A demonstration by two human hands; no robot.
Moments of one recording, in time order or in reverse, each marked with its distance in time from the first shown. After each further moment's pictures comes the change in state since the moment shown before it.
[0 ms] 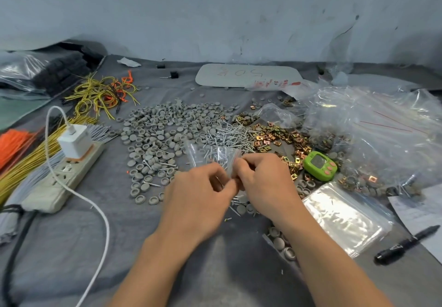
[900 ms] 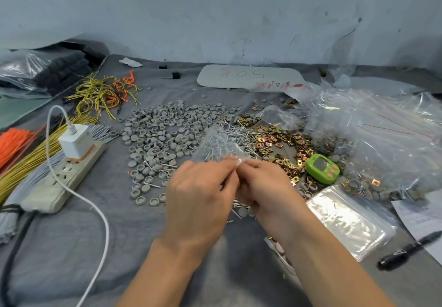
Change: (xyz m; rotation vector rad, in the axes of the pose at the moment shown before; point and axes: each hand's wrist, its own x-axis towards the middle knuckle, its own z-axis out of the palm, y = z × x) left_hand -0.001 0.000 0.009 0.073 0.529 0.553; right_hand -0.003 -0.006 0.012 0.814 -0.178 0.334
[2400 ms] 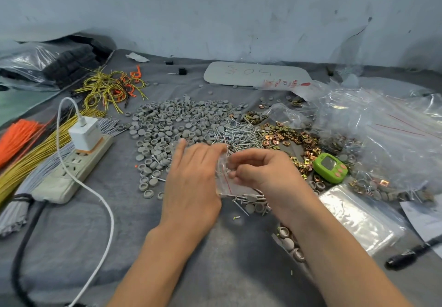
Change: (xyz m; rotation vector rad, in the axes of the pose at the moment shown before) left_hand 0.000 -0.027 -0.009 0.192 -0.434 -0.093; right_hand 0.005 -0.005 -0.006 -0.133 -0.081 -0.092
